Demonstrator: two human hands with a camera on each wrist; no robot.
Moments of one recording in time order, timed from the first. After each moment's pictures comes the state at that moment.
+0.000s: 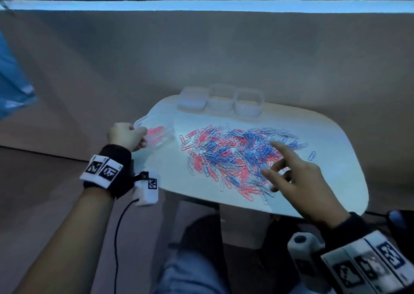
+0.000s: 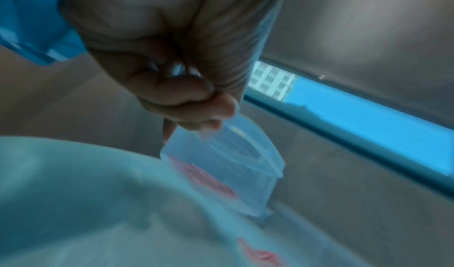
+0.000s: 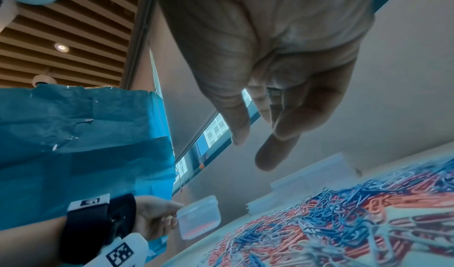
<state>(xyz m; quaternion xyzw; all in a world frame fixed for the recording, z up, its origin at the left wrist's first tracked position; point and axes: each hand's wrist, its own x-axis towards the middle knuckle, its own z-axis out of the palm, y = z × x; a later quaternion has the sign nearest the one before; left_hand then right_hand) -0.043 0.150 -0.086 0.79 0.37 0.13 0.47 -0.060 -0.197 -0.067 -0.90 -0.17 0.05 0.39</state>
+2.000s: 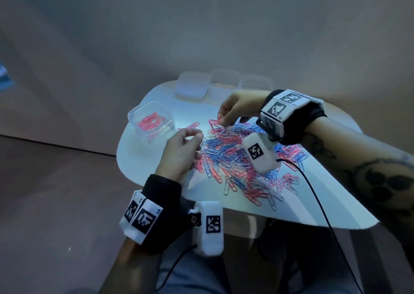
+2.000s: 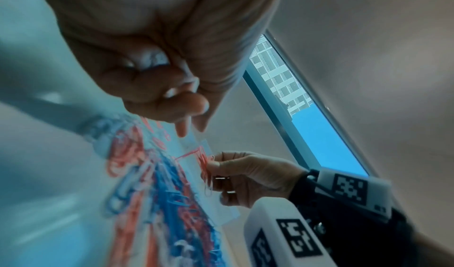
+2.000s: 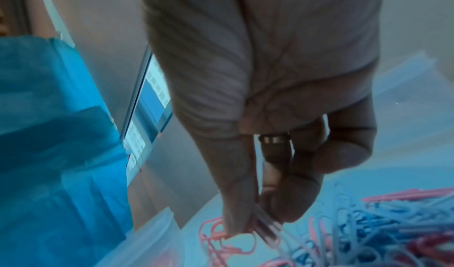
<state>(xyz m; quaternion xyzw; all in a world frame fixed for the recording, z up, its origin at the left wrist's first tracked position) -0.043 0.033 -0.100 0.66 0.27 0.06 0.70 0.095 -0.079 -0.043 -0.85 -0.28 0.36 0.24</state>
